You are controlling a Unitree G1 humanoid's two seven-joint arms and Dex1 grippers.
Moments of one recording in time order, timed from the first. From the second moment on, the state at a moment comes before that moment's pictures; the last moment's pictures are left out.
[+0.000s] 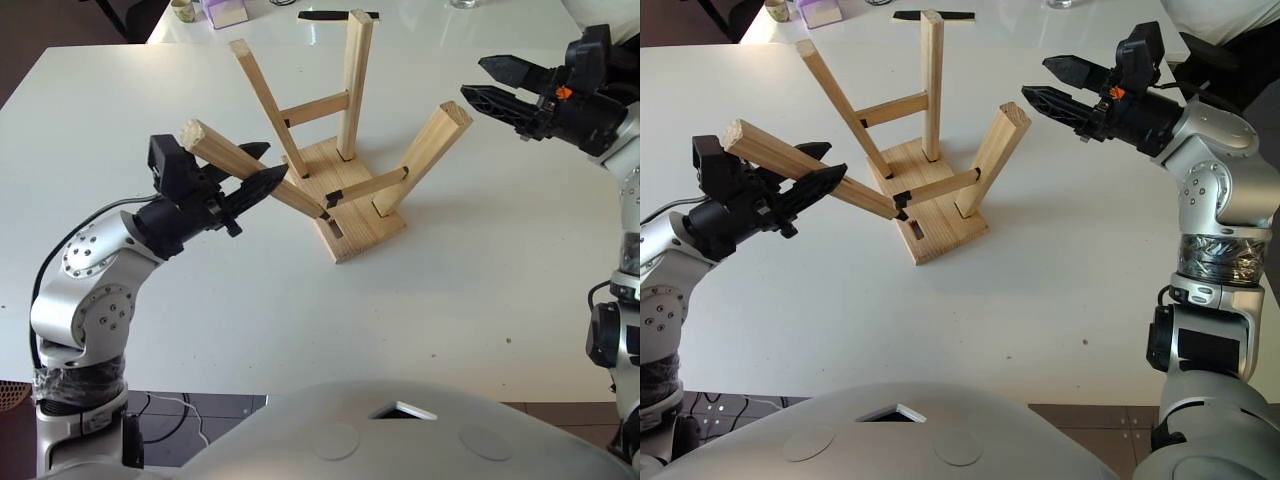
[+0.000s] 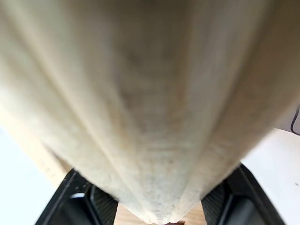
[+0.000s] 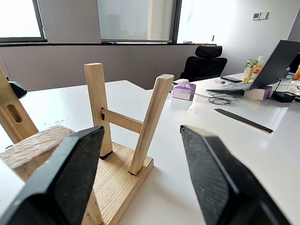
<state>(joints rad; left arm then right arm) 0.06 0.60 0.24 -0.58 -0.84 0.49 -0.71 -0.52 -0.67 -0.17 0.06 0.59 0.52 1.03</state>
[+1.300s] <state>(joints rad) -0.11 0.71 0.03 -0.32 -0.58 0.34 -0.96 -0.35 -0.53 -0.19 -0.37 0.71 0.63 0.75</state>
